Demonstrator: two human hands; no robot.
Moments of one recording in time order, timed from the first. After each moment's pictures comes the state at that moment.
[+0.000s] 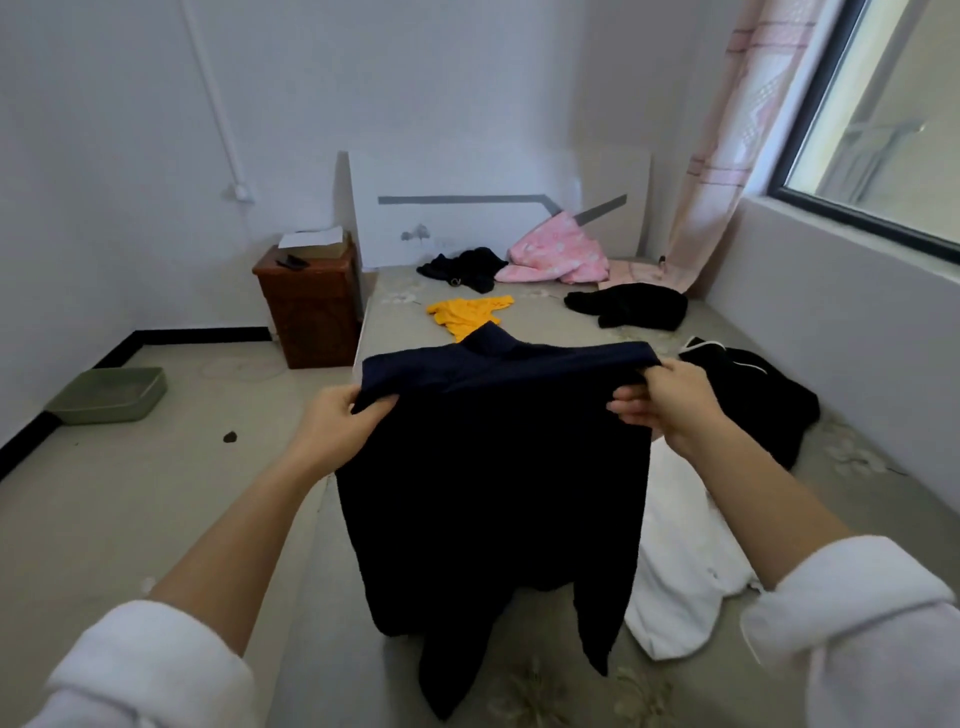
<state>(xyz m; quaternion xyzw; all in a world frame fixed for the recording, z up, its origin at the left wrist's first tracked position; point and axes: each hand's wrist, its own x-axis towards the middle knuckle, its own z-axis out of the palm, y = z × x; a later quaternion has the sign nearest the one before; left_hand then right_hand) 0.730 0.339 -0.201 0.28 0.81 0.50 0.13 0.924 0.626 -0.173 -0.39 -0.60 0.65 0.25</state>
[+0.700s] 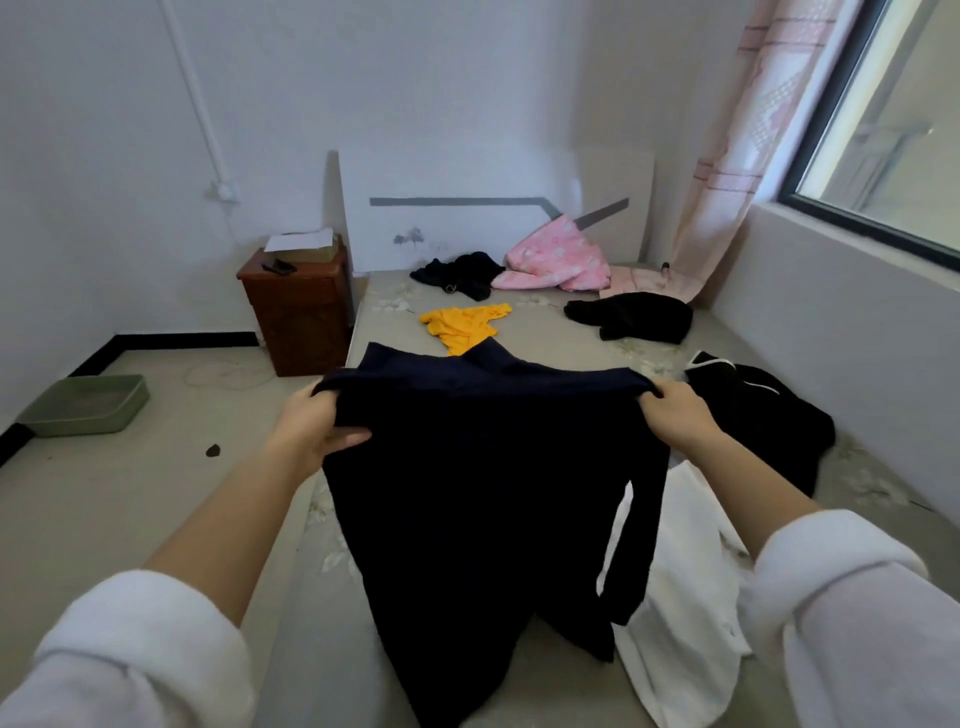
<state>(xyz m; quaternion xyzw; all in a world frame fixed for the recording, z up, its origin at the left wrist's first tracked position) 0.633 0.409 -0.202 -0.02 0.67 0.70 0.25 0.856 0.722 -0.200 -0.39 -0.86 0.30 0.13</state>
